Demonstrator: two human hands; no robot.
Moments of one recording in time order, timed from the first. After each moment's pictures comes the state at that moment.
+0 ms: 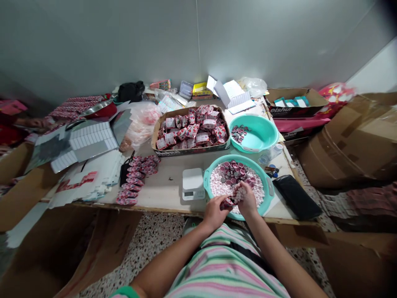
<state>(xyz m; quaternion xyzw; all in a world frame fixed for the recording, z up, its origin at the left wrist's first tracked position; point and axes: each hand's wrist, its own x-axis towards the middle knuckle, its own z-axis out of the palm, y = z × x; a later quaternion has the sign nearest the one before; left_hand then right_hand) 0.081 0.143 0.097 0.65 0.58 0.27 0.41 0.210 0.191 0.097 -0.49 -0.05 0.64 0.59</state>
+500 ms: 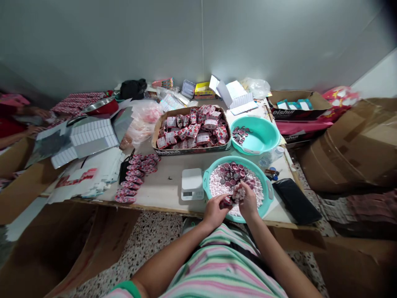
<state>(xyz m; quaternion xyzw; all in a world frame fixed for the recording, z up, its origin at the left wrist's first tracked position) 0.088 0.151 0.095 0.64 0.59 0.28 0.40 0.213 0.194 0.108 -0.52 -0.09 0.63 0.58</state>
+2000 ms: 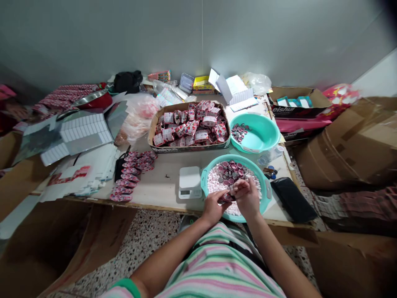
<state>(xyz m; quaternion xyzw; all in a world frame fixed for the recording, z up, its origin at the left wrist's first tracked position) 0.089 0.165 0.094 0.62 0.55 0.36 0.43 0.218 0.203 0.131 -0.40 -0.17 0.70 0.57</state>
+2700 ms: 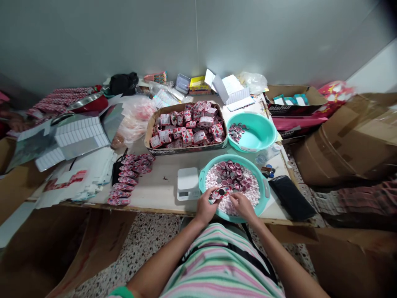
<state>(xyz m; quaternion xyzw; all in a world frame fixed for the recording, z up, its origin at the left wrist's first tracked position) 0.073 0.166 0.090 0.58 0.58 0.39 0.41 0.262 0.183 0.024 -0.63 -0.63 0.39 0.22</state>
